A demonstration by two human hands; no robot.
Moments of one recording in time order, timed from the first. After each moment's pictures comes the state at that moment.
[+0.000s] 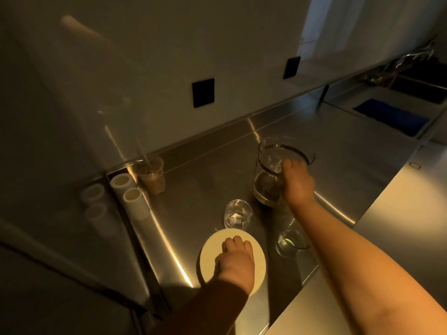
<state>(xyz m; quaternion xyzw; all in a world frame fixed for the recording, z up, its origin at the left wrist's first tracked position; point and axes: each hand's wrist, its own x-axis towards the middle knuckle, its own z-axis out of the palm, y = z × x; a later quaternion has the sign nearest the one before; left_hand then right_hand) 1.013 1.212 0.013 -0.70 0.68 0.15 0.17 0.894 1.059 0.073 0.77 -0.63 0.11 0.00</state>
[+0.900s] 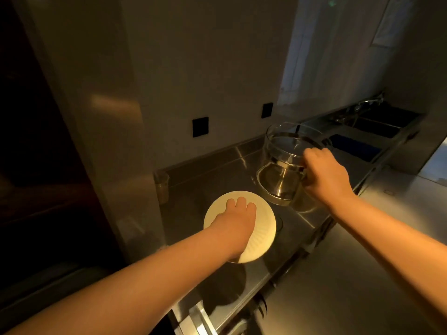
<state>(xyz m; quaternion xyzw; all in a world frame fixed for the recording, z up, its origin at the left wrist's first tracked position) 1.008 1.323 0.189 -0.61 0.79 0.03 0.11 0.813 1.237 0.230 0.79 -0.55 0.23 0.10</state>
